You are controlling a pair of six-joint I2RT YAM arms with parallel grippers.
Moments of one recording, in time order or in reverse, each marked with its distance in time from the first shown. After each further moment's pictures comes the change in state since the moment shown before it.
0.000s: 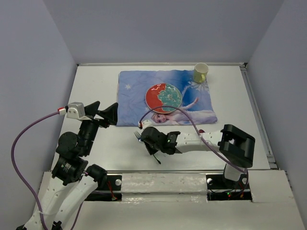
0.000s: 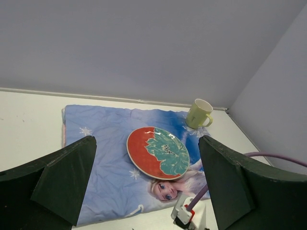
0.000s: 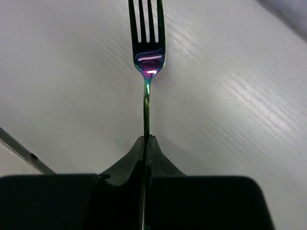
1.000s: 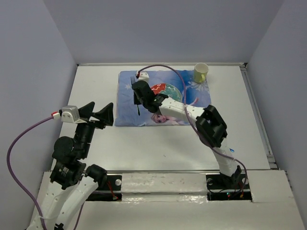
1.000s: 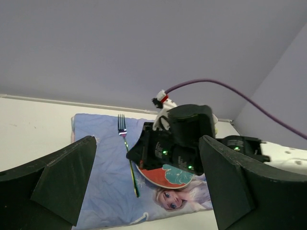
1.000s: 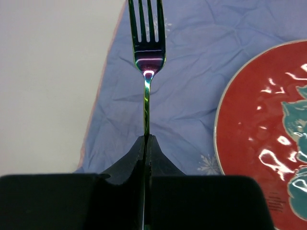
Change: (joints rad) left arm 0.039 -0.050 0.000 -0.002 -0.014 0.010; right arm -0.317 0.394 0.750 0.037 0.172 -0.017
